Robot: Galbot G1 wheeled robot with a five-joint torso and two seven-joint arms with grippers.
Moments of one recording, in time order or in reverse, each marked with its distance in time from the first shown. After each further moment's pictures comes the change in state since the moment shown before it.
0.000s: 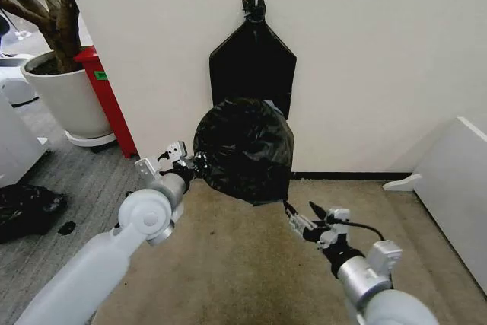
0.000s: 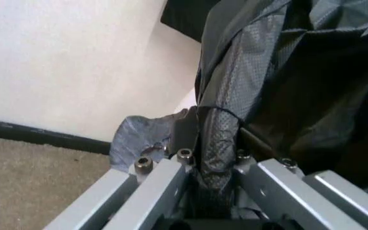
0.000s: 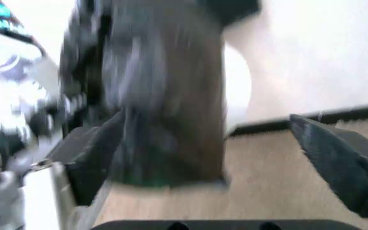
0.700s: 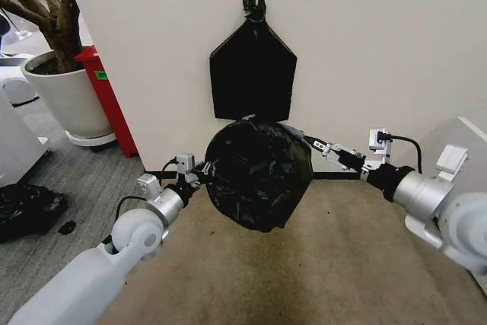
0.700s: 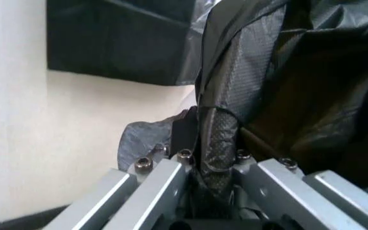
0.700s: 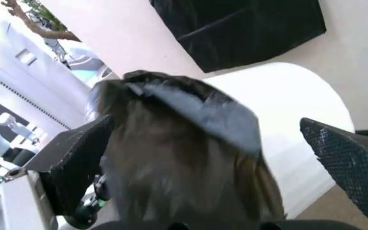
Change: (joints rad) left arm 0.082 0.073 -0.019 0.038 0.257 -0.152 0.516; right arm 0.337 -0.142 0.299 -0.188 0.721 -0.336 -0.201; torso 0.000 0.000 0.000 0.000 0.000
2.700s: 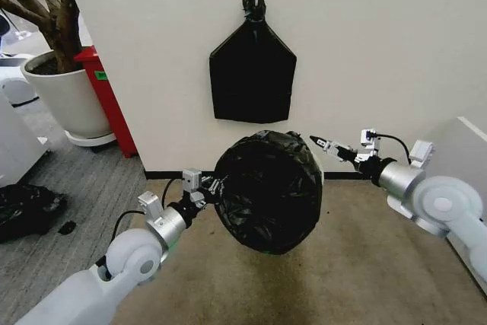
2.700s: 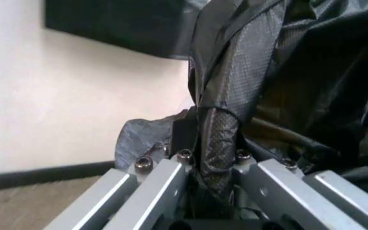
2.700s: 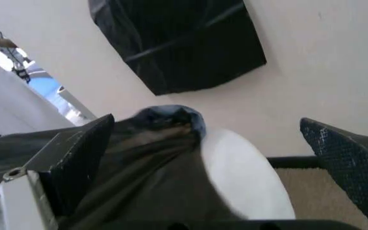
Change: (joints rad) left arm 0.107 0.004 0.001 -0.134 -0.044 0.051 -0.178; right arm 0.183 -0.013 -0.195 -0.189 -0.165 0.076 -0.030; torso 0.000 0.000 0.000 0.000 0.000
